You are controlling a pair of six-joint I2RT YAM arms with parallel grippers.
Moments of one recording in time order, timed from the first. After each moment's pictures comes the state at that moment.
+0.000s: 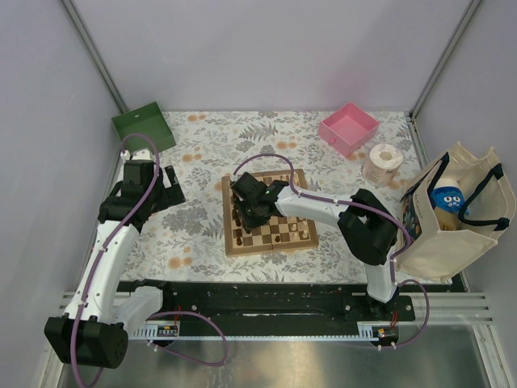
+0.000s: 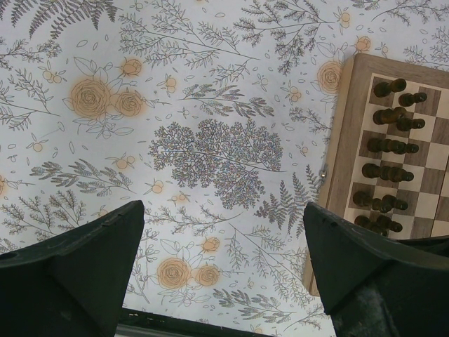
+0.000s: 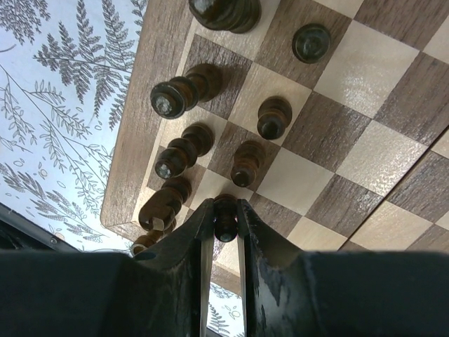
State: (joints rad) left arm -0.09 0.96 0.97 -0.81 -0.16 -0.37; right arm 0.96 1.96 1.43 -0.53 -0.01 0.49
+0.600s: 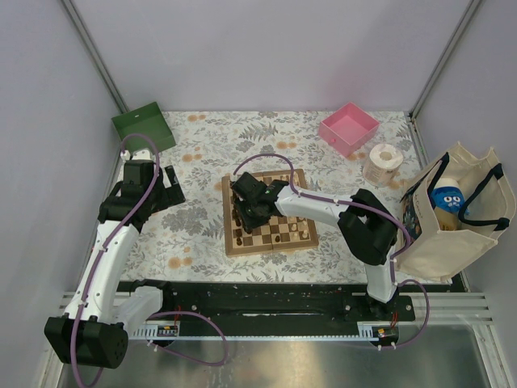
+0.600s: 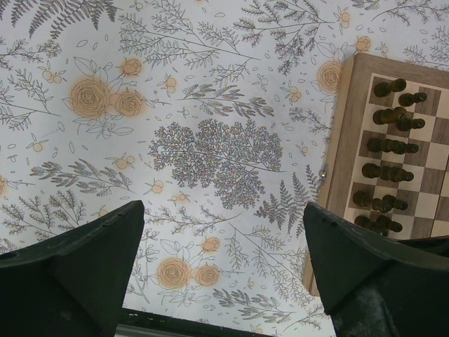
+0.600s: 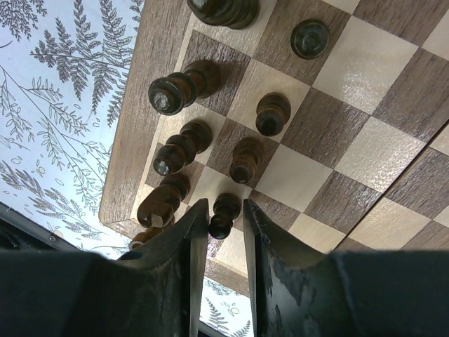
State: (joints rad) left arm -0.09 0.96 0.97 -0.81 -0.16 -0.37; right arm 0.96 1.96 1.44 -0.55 -0.01 0.48
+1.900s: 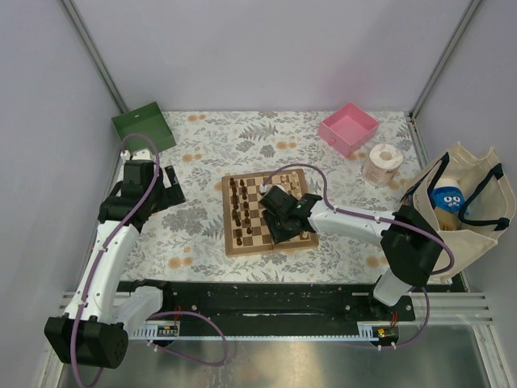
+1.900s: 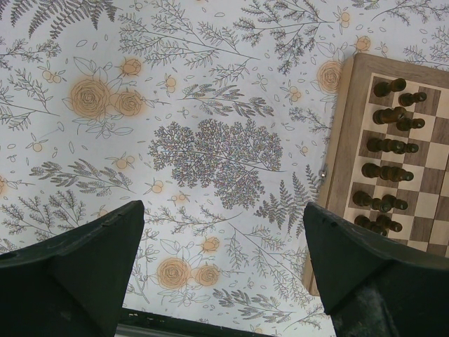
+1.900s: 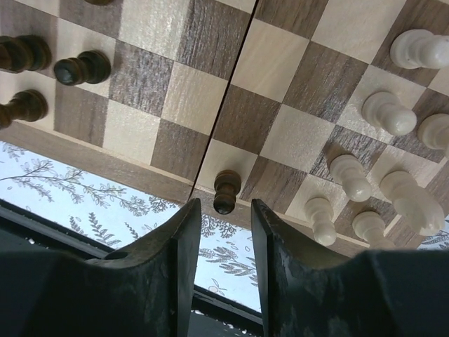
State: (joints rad) left arm -0.09 0.96 0.97 -0.81 -0.16 -0.37; right arm 0.94 1.63 1.08 -0.57 0.09 0.49
